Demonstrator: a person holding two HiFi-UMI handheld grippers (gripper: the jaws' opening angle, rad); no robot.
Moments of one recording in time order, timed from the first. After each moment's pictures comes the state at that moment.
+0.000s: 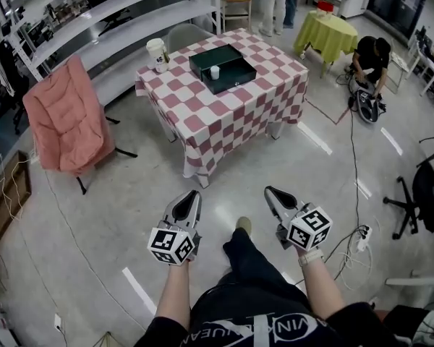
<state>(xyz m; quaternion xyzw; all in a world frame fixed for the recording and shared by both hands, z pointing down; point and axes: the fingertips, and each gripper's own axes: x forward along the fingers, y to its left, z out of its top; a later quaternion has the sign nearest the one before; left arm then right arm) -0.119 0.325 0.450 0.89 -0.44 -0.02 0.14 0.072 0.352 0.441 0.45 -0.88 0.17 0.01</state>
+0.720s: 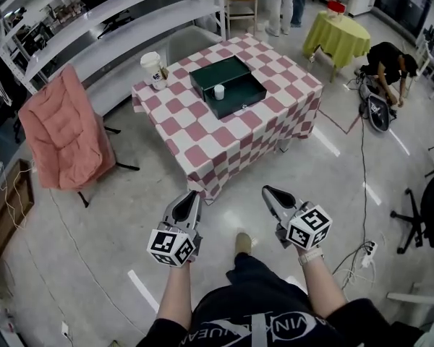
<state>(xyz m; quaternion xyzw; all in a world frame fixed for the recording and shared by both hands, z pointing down) -0.103 0.171 0.445 0.89 -0.44 -0.02 0.14 0.078 0.192 0.445 0.42 -0.89 0.17 0.01</state>
